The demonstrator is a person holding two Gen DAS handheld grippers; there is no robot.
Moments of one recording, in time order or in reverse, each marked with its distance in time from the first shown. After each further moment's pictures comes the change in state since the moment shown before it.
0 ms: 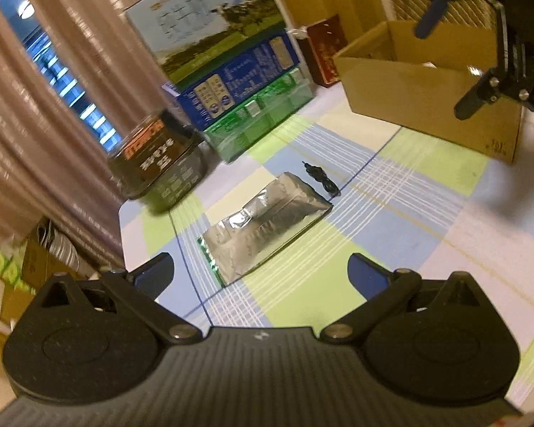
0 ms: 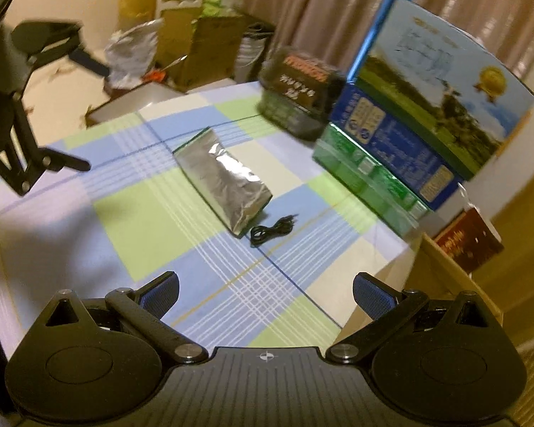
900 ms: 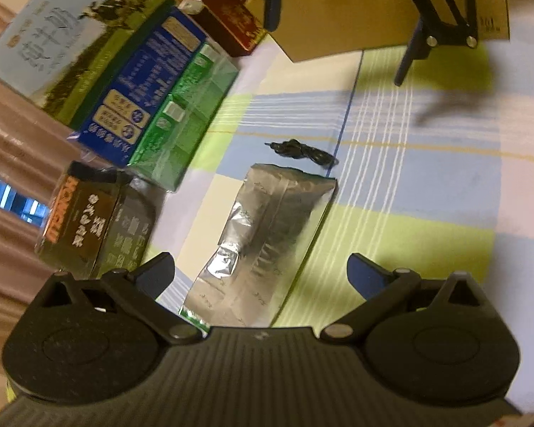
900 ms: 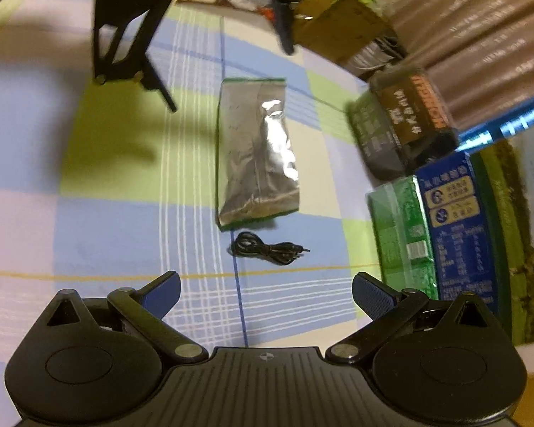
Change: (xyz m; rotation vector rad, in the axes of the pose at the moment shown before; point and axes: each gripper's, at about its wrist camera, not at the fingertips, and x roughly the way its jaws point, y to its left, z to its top) left arm 0.140 0.007 0.006 0.446 -0.008 -0.138; right arm 0.136 -0.001 0.007 -0.657 0.058 0.044
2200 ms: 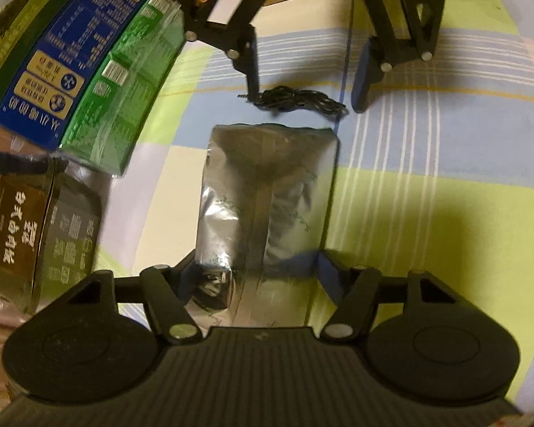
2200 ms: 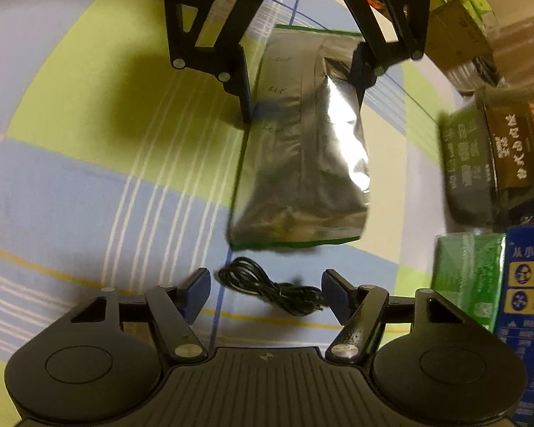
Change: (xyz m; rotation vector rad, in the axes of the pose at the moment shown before) left arm 0.089 0.017 -0.005 0.056 0.088 -0.156; right arm 0.109 -0.018 0.024 -0.249 0.052 0.187
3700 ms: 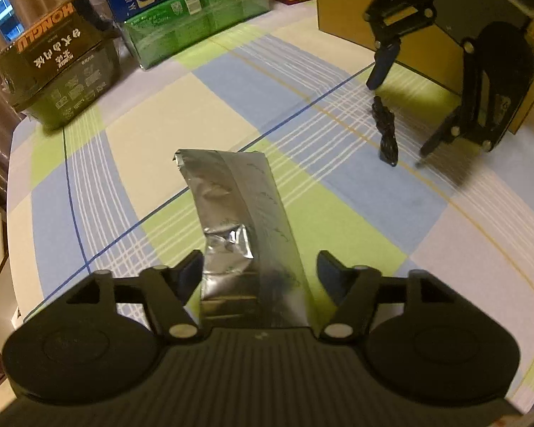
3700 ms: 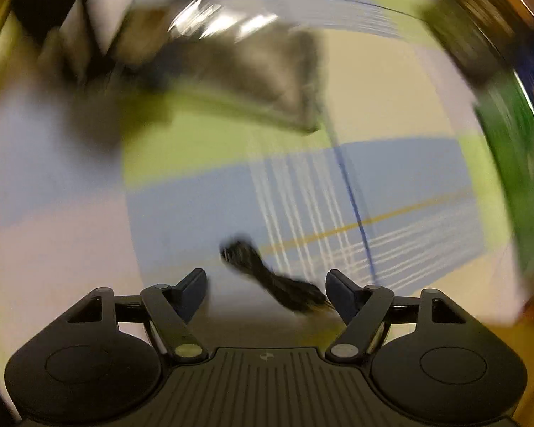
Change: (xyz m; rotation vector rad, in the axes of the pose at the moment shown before) left arm -0.080 -0.073 -0.020 -0.642 0.009 -0.076; right arm -0.062 0.055 0.004 0.407 0.115 0.192
